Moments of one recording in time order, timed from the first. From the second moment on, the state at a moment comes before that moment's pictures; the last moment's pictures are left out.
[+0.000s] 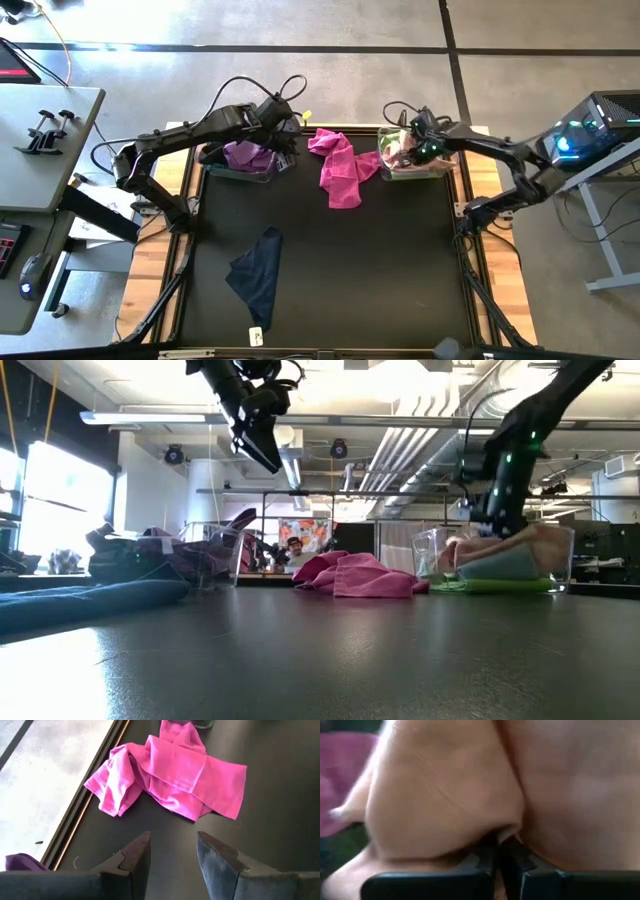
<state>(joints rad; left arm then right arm) 0.46 1.56 1.43 -0.82 0.02 0.12 -0.95 1.41 0.79 -0.63 -0.01 0.31</state>
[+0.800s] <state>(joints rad) 0.49 1.49 1.51 -0.66 -0.33 -0.12 -1.05 1.53 1.29 -1.15 -0.38 -0.14</state>
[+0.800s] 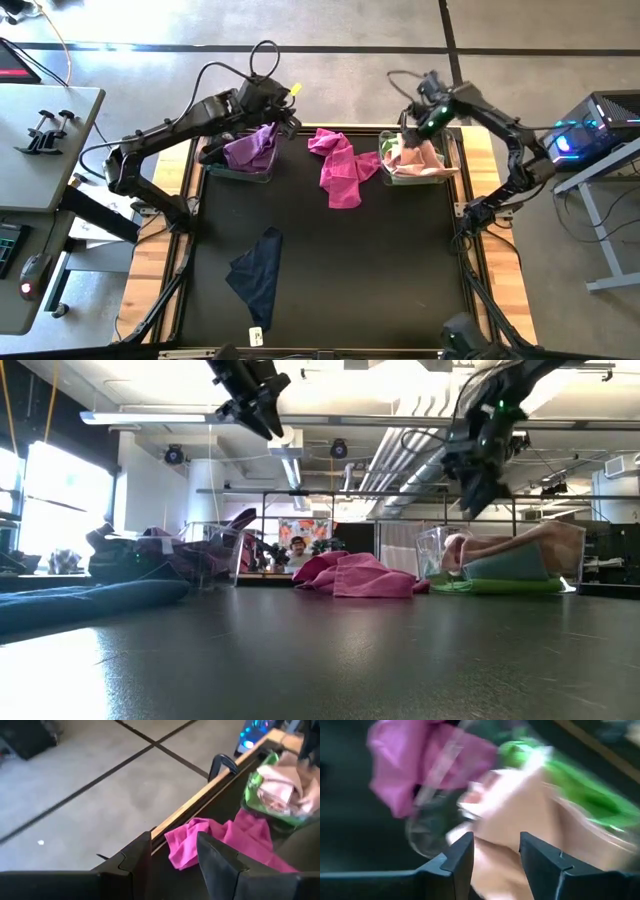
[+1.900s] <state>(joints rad) 0.50 1.49 1.38 -0.79 -0.14 0.11 -0.97 1.53 1.47 -1.01 -0.40 0.01</state>
